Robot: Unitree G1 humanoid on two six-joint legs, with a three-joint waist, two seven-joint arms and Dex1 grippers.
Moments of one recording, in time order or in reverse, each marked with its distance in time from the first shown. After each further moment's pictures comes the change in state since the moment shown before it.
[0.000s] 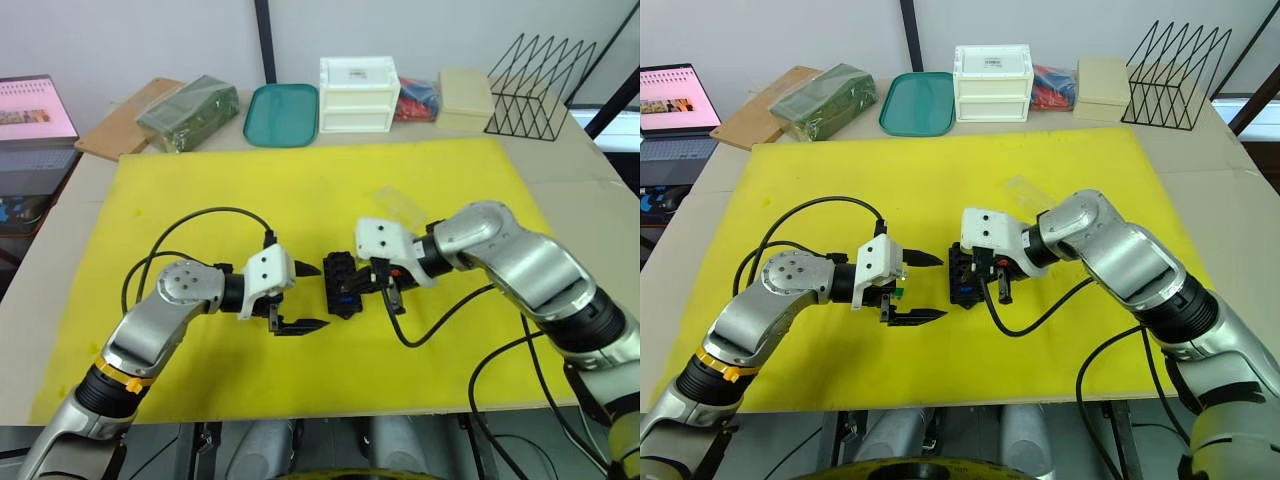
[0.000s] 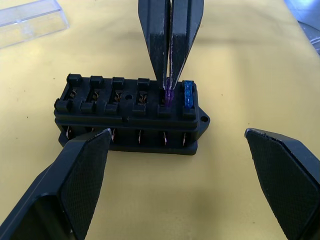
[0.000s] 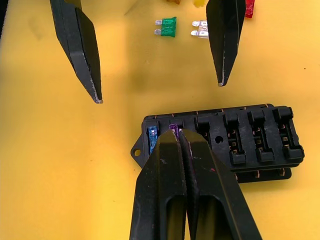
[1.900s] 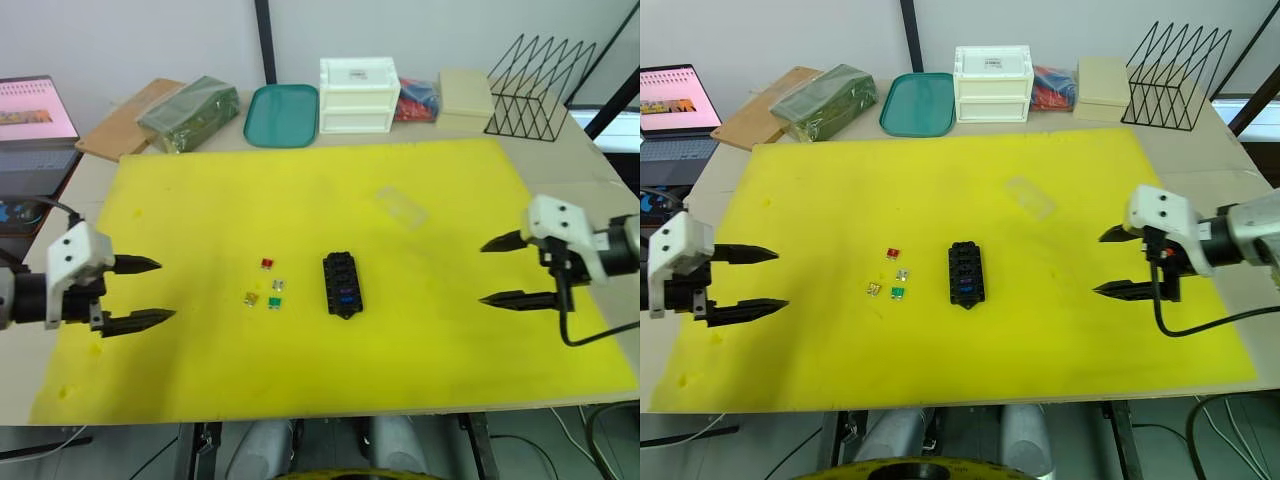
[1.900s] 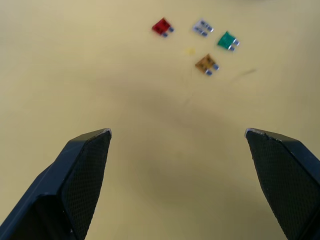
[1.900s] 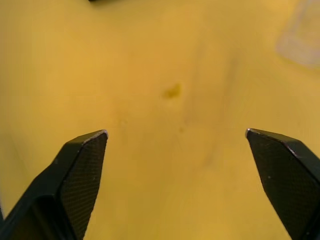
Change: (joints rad) left arm 0.438 0.500 0.726 0.111 -0.172 0.048 -0.259; right arm 0.487 -0.493 -0.602 0.238 0.069 -0.334 0.216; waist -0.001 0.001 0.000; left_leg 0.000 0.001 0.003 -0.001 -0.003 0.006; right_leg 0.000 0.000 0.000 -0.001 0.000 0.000
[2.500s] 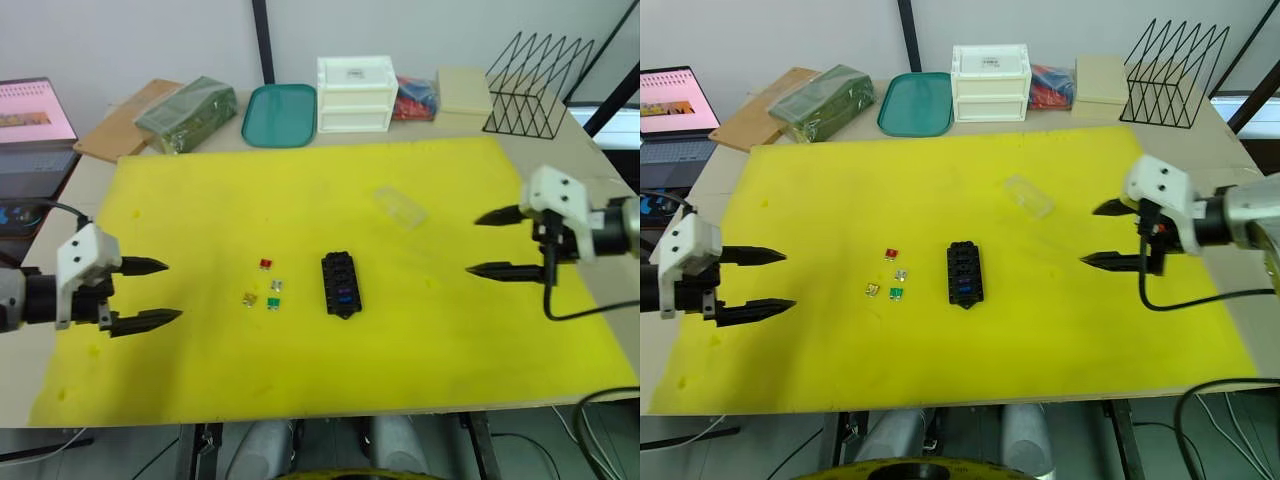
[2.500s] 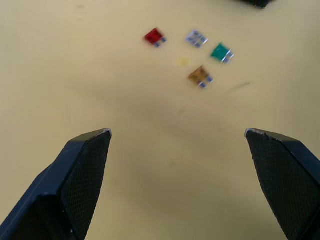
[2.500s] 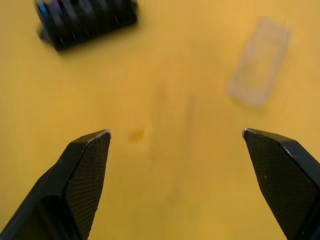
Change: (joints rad) left arm -0.077 -0.066 -0.106 -0.037 -0.056 0.078 0.031; right arm -0.233 0.155 0.076 -0.069 0.079 0.115 -0.094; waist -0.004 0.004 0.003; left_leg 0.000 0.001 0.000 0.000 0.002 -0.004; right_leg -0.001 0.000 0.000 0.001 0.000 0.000
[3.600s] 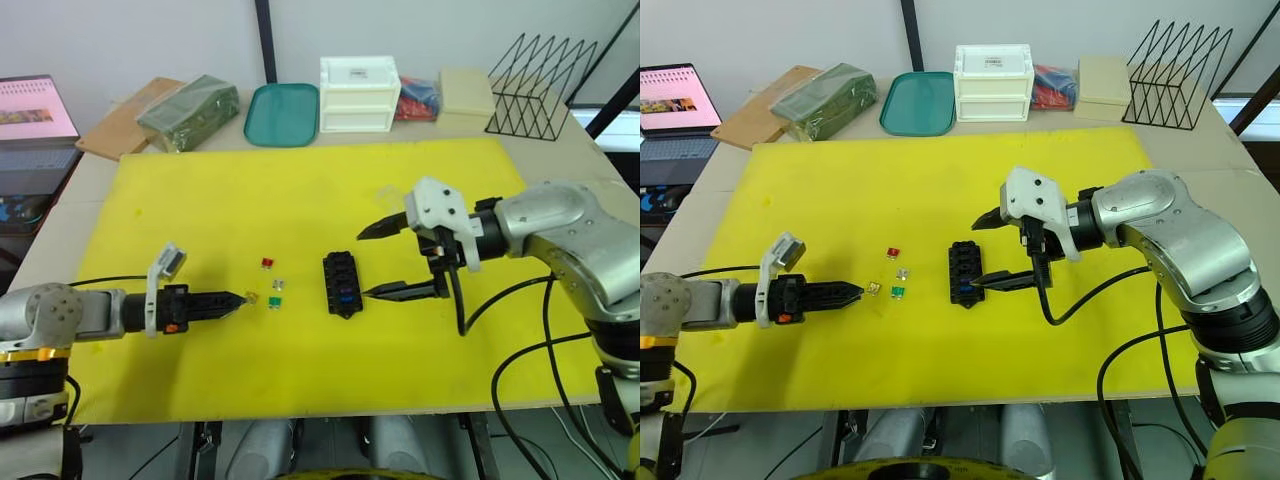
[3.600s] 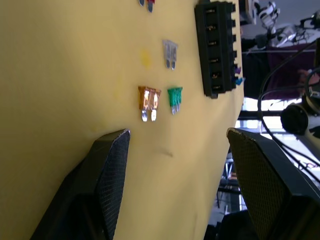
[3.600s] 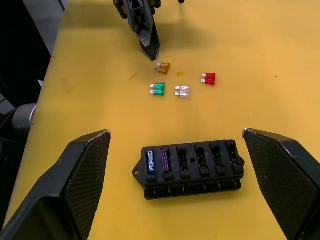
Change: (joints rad) left arm -0.365 -0.307 -0.136 0.366 -0.423 0.956 0.364; right arm -0.175 0.243 0.225 -0.218 0.098 0.127 -0.104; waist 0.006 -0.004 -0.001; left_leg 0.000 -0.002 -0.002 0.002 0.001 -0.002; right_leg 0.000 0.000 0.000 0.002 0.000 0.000
